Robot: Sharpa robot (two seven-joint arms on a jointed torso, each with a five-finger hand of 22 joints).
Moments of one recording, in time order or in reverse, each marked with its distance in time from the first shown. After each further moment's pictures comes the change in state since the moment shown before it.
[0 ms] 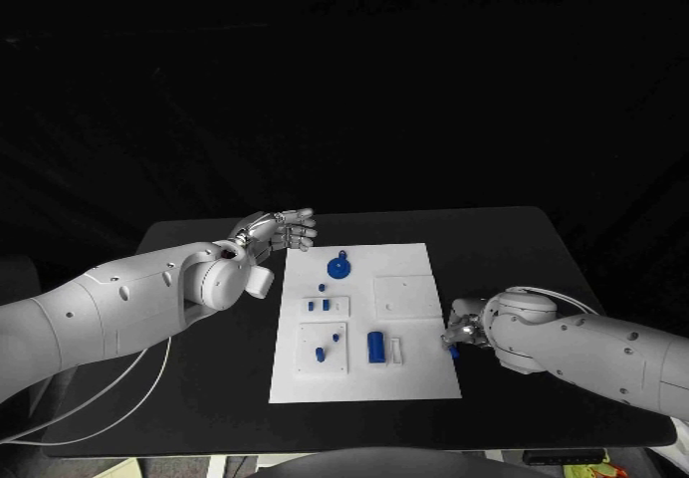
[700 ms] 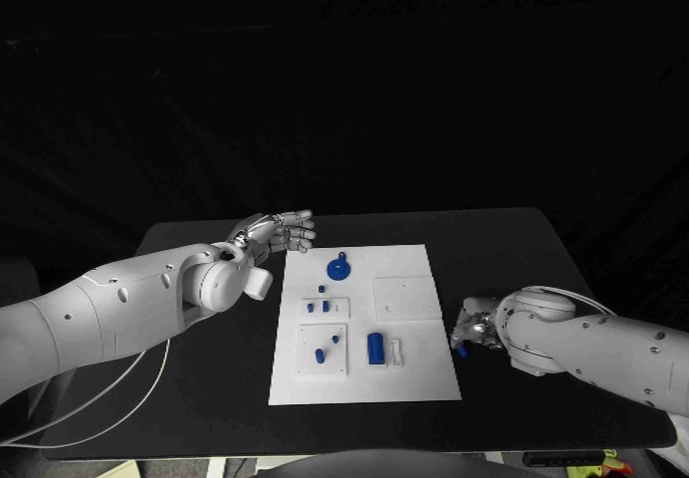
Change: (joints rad) left arm 0.000 -0.003 0.000 0.001 0.000 0.002 -0.001; left_hand 0.000 0.000 0.000 0.000 0.000 0.000 0.000 0.000 0.000 0.000 0.000 0.000 0.000 0.000 0.000 0.000 0.003 0.000 0.000 0.000 0.000 0.001; right arm 0.025 -0.067 0.000 0.056 0.058 -0.020 0.004; right_hand -0.005 0.020 0.021 0.004 0.019 0.025 -0.006 0.005 -0.013 0.014 -0.005 0.000 0.001 0.002 0.002 0.000 -0.002 0.001 0.005 0.009 0.004 0.000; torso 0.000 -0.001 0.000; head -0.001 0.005
